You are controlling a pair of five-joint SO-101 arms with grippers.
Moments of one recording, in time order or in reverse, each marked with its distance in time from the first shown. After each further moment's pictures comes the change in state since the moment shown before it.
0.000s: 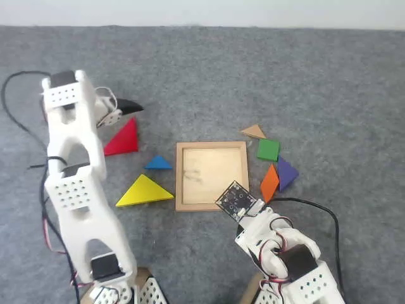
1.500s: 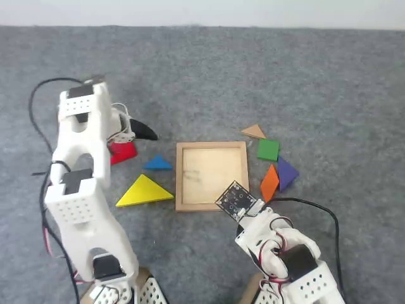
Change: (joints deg) left arm 3.2 -13.5 27.6 -13.4 -15.4; right arm 0.0 0.0 0.0 0.0 0.0
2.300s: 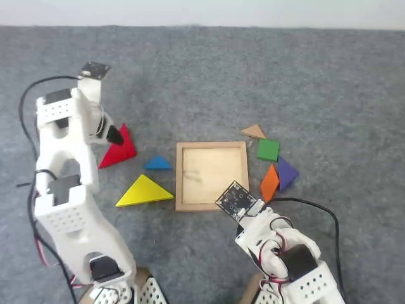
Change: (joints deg) left arm -5.7 -4.7 2.9 -12.2 -36.6; right arm 0.0 0.0 0.0 0.0 0.0
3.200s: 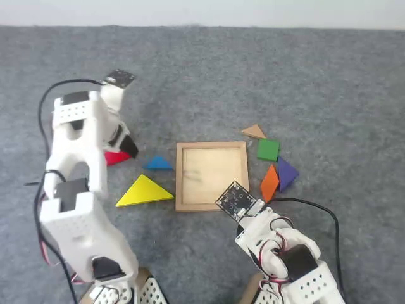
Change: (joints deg) left arm 5.0 -4.4 6.9 1.7 -6.3; right arm 0.0 0.0 0.0 0.0 0.0
